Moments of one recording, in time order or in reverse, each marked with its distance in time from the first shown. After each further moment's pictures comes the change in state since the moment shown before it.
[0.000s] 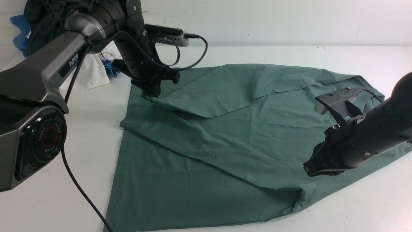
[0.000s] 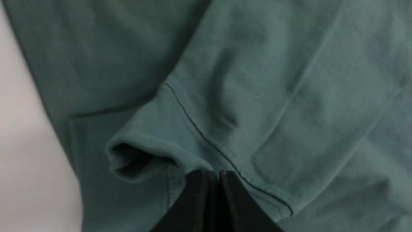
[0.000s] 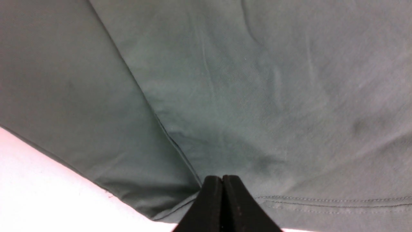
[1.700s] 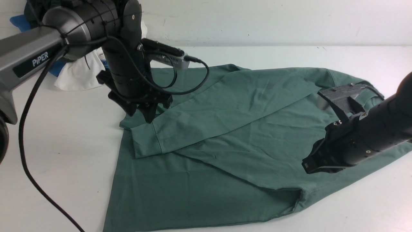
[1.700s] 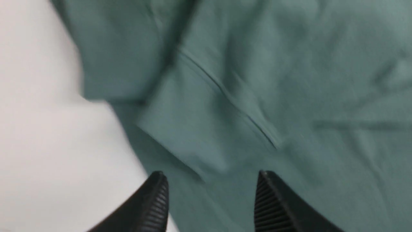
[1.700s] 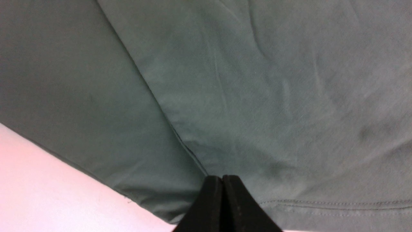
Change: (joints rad) right arm 0.000 -0.023 0.000 0.023 0.025 0.000; left arm -0.060 -0.328 0.490 0.060 -0.025 0.033
